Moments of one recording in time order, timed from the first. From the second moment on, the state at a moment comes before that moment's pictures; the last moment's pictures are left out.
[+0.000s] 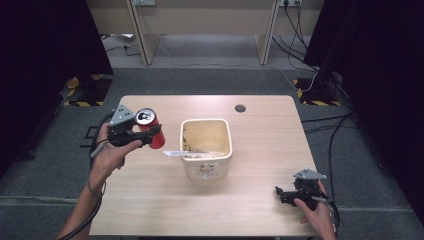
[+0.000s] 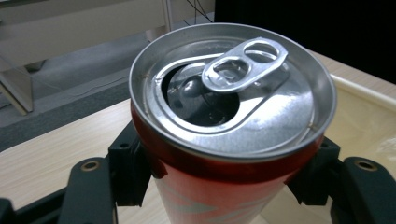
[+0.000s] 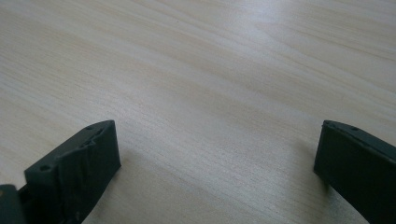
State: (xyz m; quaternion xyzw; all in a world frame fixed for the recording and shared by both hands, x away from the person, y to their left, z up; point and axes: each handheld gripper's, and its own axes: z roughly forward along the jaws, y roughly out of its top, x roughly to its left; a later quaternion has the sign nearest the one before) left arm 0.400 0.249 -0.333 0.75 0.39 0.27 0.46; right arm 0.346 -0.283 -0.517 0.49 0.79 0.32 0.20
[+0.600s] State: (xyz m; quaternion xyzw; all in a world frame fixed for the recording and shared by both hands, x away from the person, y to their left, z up) left arm 0.403 0.232 -0.301 0.75 0.37 0.27 0.48; right arm 0.346 -0.283 -0.517 0.49 0.79 0.32 0.20
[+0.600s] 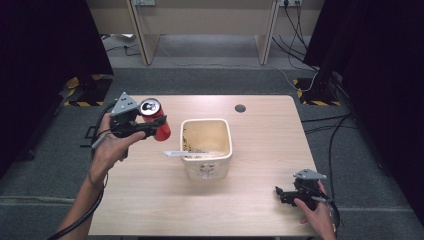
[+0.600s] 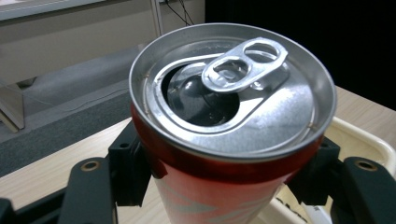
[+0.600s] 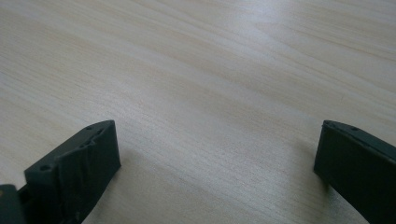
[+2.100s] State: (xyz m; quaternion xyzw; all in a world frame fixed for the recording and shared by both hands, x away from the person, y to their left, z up) left arm 0.435 0.148 -0.322 0.78 0.34 0.20 0.49; right arm 0.346 -0.283 -0.517 0.49 0.79 0.32 0.20
